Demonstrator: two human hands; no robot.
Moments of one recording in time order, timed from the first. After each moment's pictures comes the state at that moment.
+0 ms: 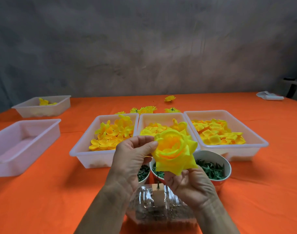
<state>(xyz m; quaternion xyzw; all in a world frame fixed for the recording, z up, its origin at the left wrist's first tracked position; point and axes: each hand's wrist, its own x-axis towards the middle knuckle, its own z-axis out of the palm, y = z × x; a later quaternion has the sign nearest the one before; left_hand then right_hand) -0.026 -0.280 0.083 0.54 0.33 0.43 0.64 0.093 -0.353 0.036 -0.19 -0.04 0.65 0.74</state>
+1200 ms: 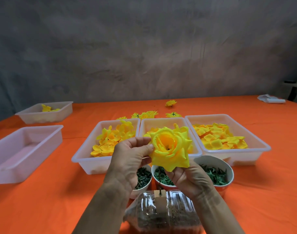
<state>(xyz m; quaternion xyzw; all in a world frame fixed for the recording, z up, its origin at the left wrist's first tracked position) -0.025 -0.273 0.099 0.52 0.34 0.44 0.65 0.104 -0.327 0.039 -0.25 -0.20 0.58 0.75</state>
